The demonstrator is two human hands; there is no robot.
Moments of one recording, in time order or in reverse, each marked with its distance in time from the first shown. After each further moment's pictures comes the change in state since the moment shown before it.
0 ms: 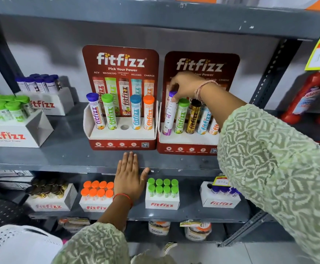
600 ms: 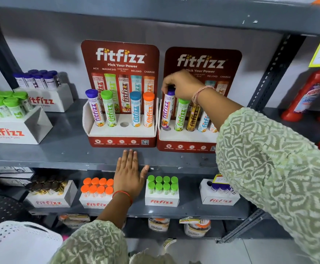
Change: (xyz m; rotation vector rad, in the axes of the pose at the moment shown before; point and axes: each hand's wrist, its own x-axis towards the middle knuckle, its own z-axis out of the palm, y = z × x) left_hand 0.001 0.001 -0.002 0.027 -0.019 -0.009; right_hand -0.003 -0.003 0.014 0.080 0.137 -0.131
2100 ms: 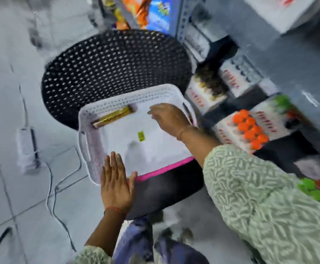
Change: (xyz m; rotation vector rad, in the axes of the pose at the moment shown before) left_hand -0.347 -0.192 0.058 0.014 0.249 -1.110; right_hand -0.069 -0.379 0.418 0.374 -0.487 -0.931
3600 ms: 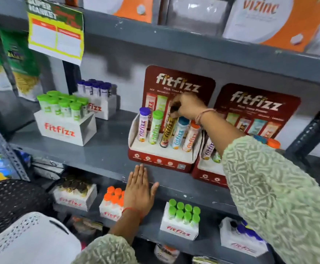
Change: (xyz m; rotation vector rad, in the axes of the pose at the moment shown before) left_hand 0.045 0.373 -0.018 -0.105 -0.181 0.974; right_hand -0.248 0.050 -0.429 -0.373 0.392 0.946
